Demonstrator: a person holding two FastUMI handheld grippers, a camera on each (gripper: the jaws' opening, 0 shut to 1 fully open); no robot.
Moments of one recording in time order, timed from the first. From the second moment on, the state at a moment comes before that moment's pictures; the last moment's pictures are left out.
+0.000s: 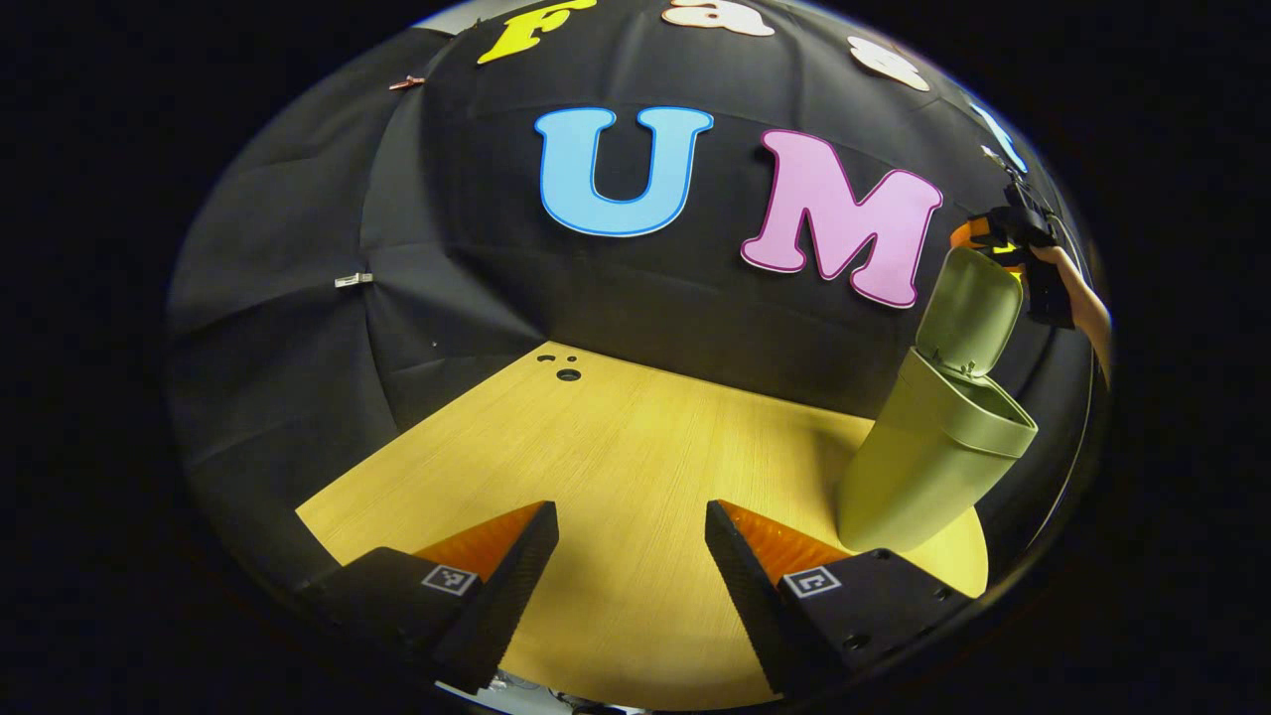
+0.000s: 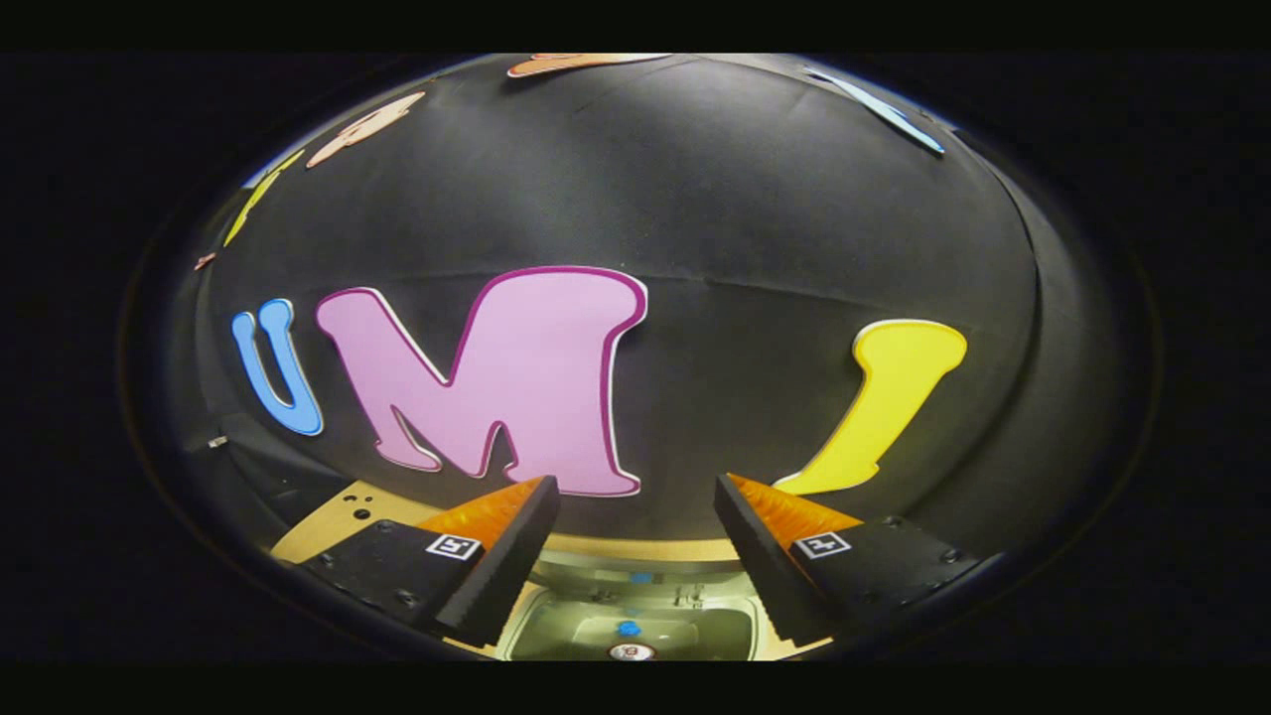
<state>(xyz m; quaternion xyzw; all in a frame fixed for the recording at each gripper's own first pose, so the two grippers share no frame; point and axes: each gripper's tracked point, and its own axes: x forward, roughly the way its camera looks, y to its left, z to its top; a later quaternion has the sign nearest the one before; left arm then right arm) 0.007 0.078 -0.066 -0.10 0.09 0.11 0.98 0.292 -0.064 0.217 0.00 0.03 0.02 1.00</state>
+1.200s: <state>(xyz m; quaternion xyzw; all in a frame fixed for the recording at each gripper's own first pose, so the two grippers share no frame) 0.018 0.058 -0.100 -0.06 0.14 0.03 0.99 0.164 -0.081 0.026 0.02 0.15 -0.02 0.99</state>
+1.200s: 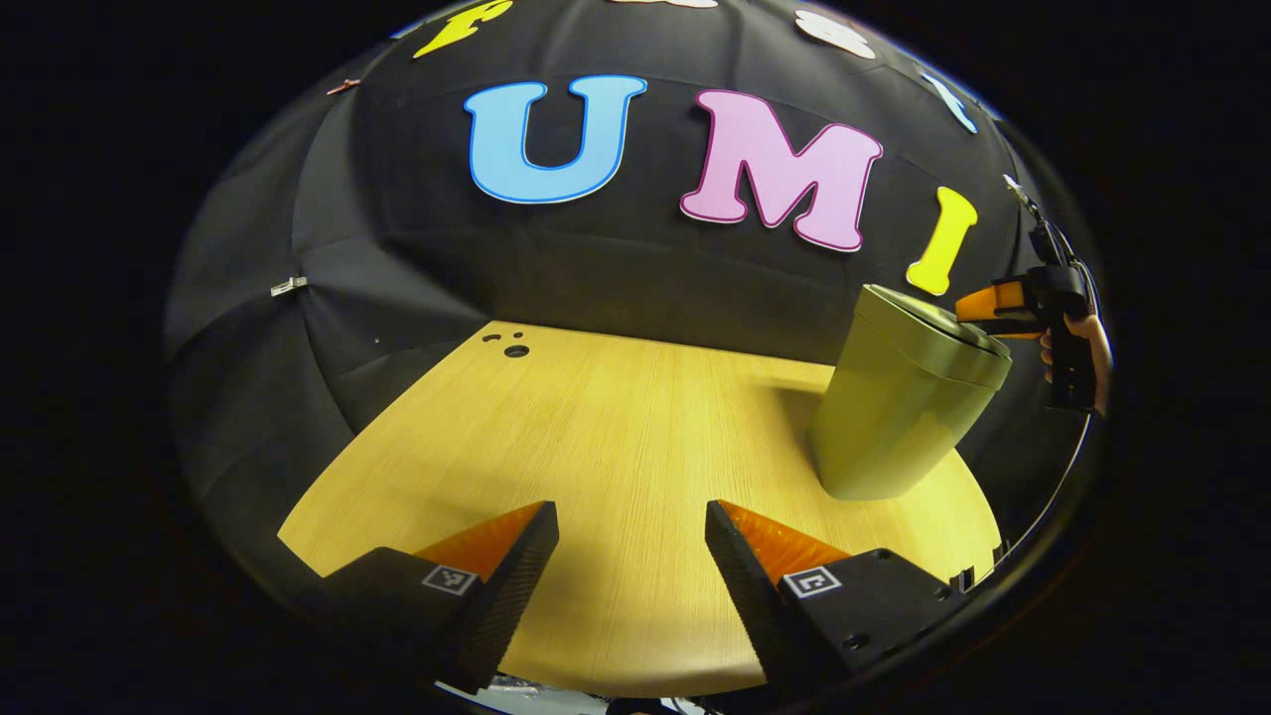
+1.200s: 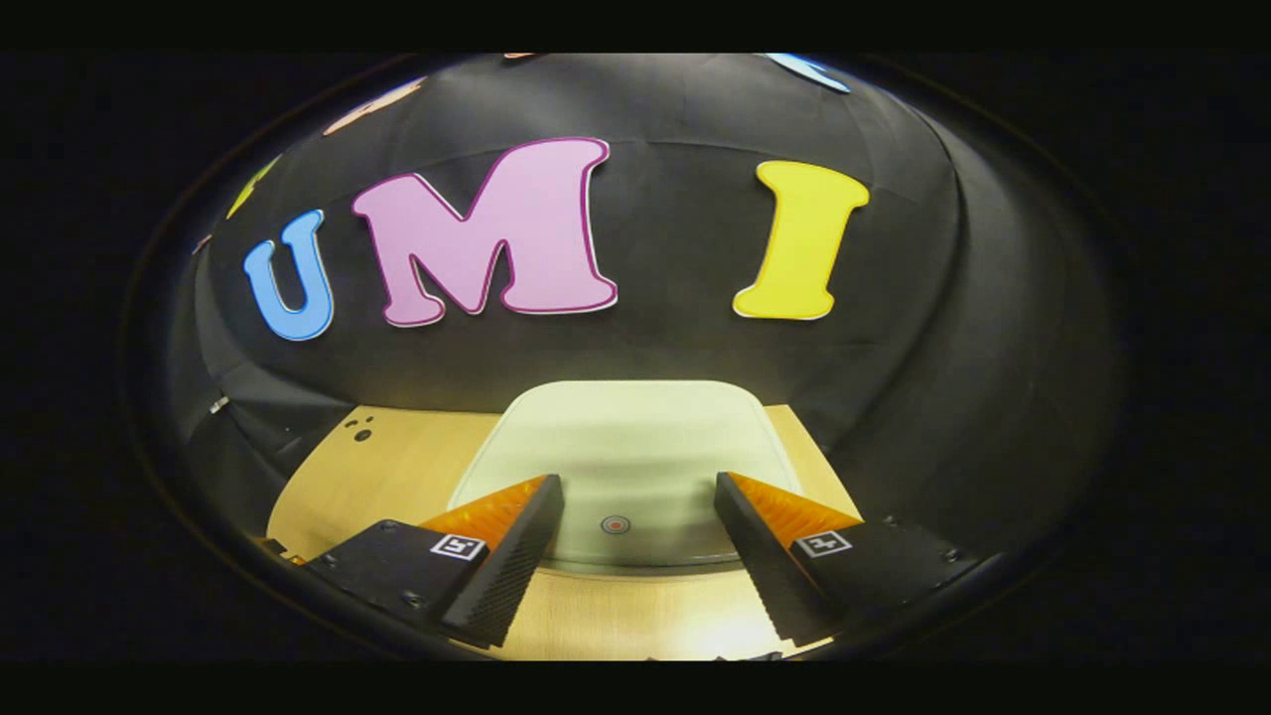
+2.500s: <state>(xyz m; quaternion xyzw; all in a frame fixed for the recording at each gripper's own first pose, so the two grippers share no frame) 0.016 0.043 -0.012 0.00 0.01 0.01 1.00 0.063 0.025 0.064 -0.03 -0.03 0.04 1.00</state>
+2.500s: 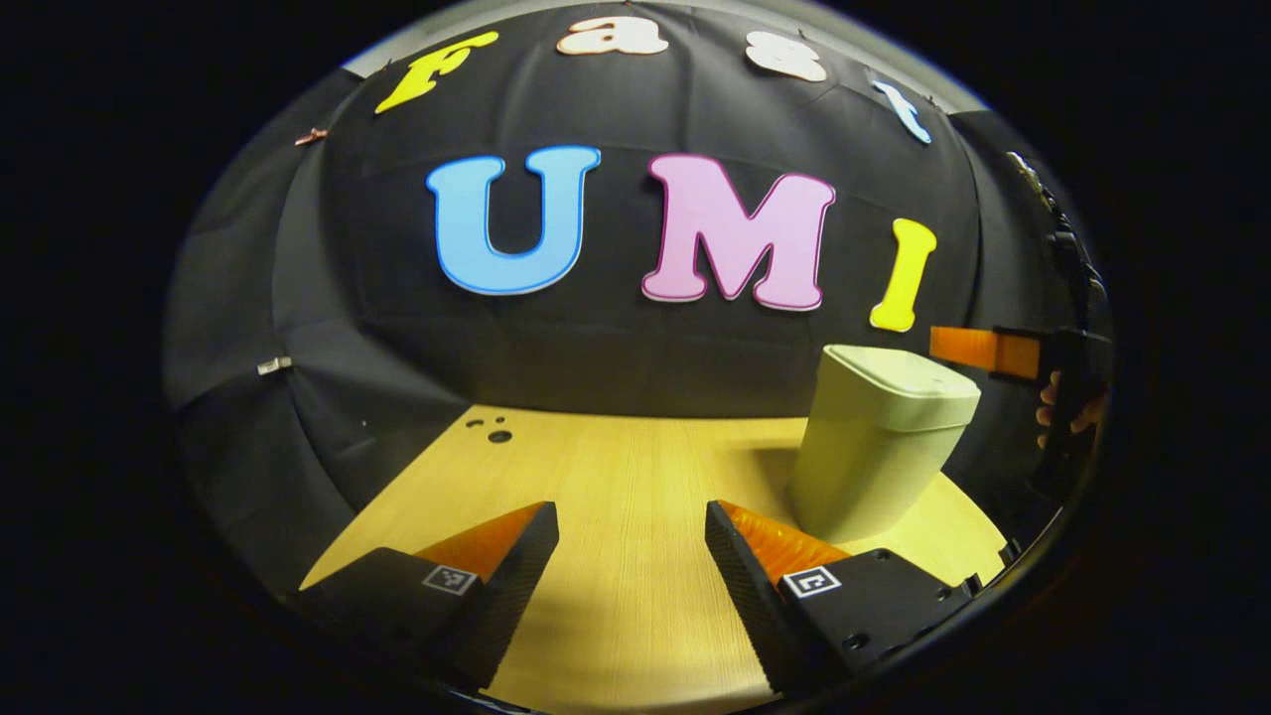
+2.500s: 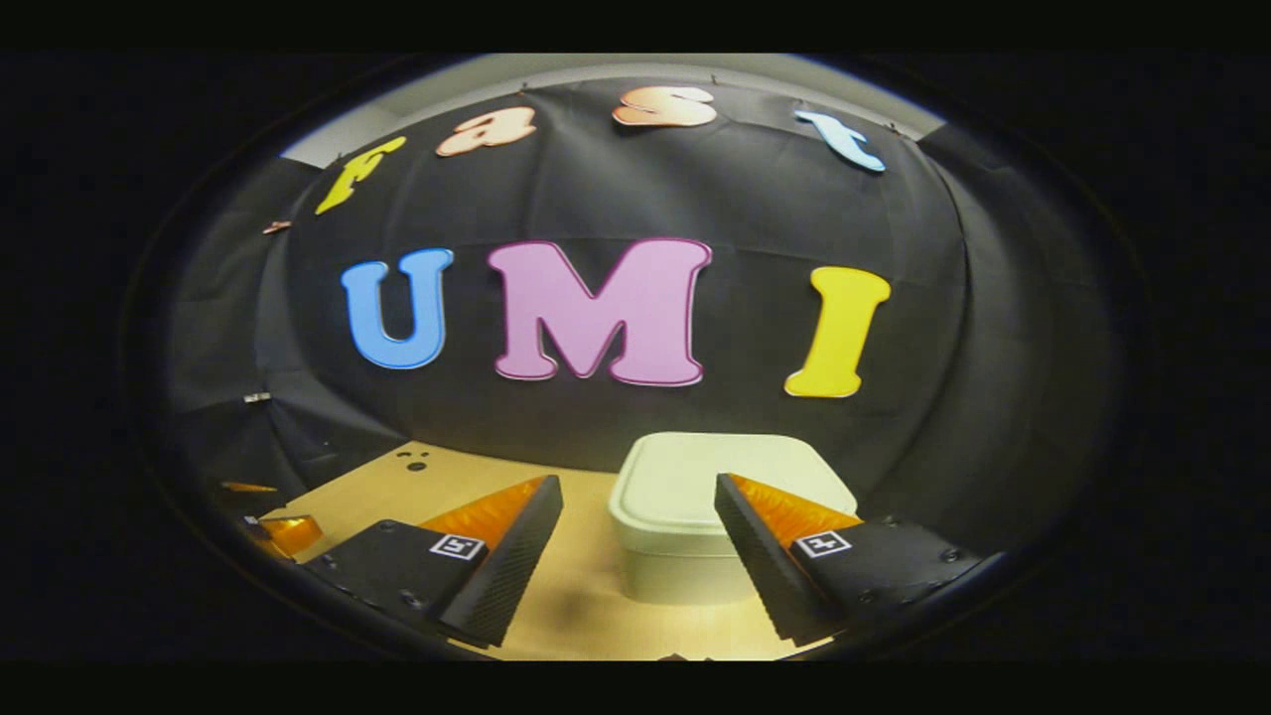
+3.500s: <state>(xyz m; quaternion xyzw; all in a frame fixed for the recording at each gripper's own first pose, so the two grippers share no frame) 0.003 0.049 -0.040 -0.04 0.02 -0.02 1.00 0.008 0.056 -0.039 0.02 0.09 0.01 1.00</state>
